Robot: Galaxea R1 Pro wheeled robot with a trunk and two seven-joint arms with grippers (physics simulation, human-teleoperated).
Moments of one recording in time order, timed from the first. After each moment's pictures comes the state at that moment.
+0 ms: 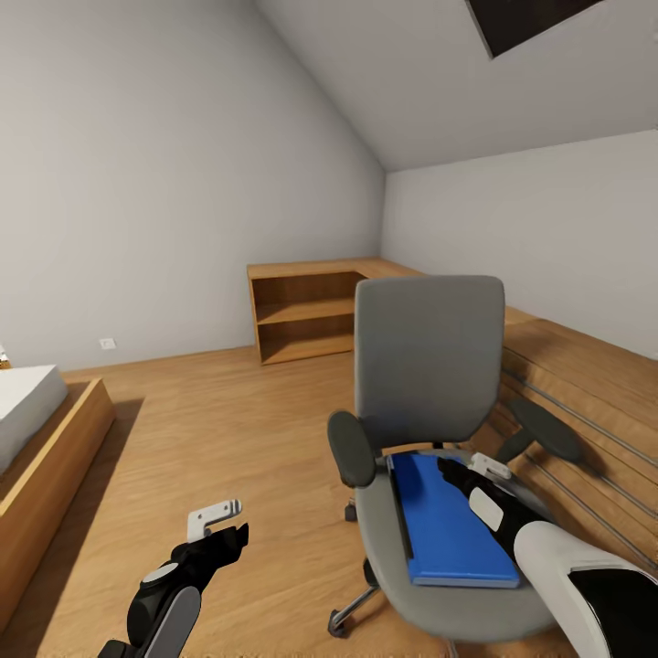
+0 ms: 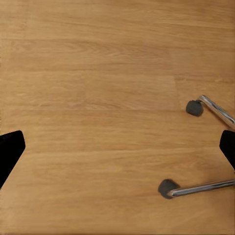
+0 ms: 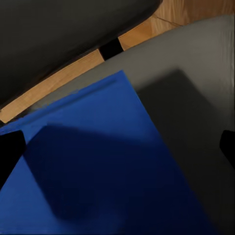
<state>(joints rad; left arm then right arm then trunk) -0.11 0.03 -0.22 -1.59 0.56 0.63 0.58 -0.88 -0.12 0.09 -0.14 -0.57 -0.05 -0.02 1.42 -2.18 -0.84</state>
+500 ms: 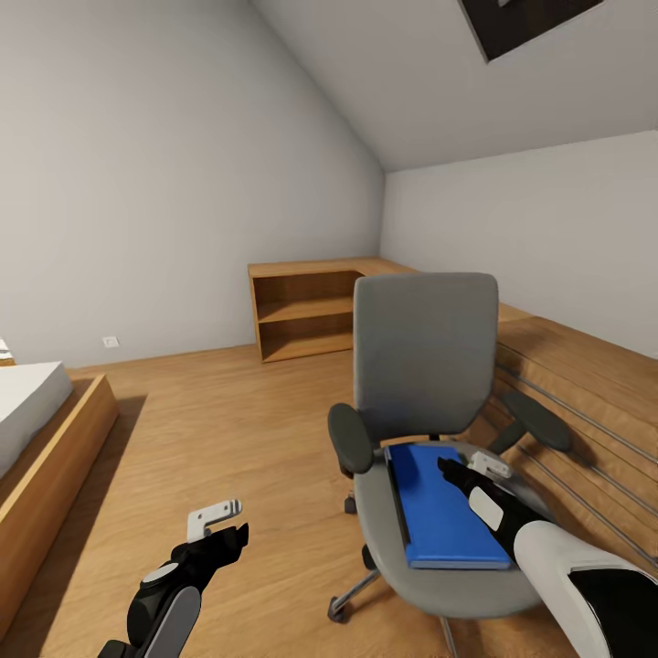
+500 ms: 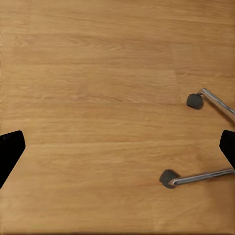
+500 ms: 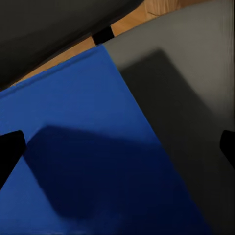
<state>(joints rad) -0.11 0.03 -0.22 -1.59 0.56 0.63 0.58 -0.88 -0.12 0.09 -0.14 -0.57 -0.05 -0.02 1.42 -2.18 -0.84</state>
